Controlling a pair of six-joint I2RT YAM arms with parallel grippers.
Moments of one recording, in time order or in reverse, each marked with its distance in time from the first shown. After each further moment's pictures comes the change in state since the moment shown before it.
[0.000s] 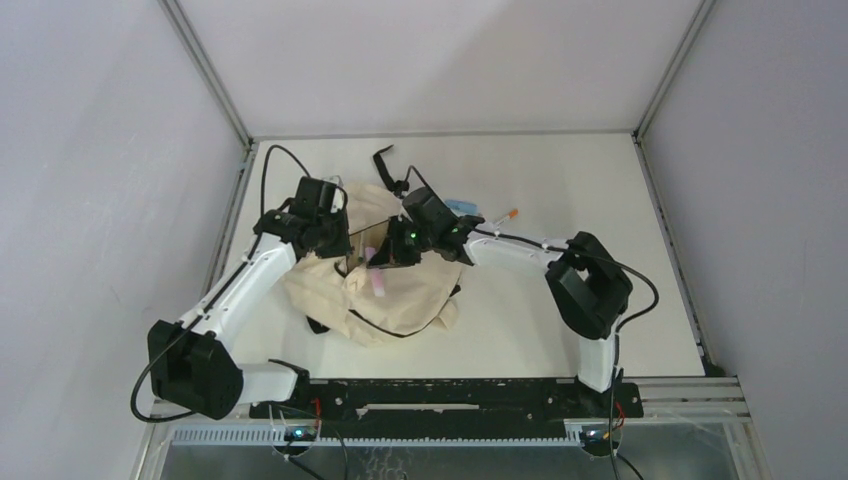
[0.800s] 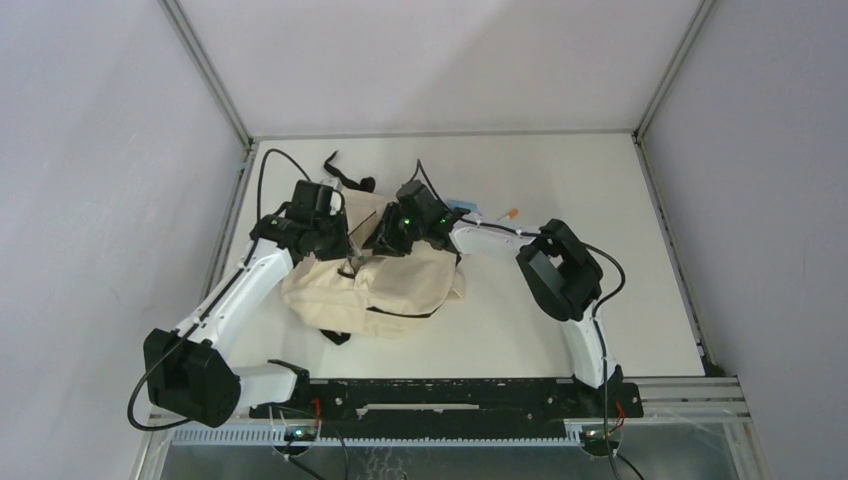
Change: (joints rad) left arm 0.002 -0.040 -0.030 0.016 0.039 0.003; right arm -0.043 0.238 0.205 0.039 0.058 0.300
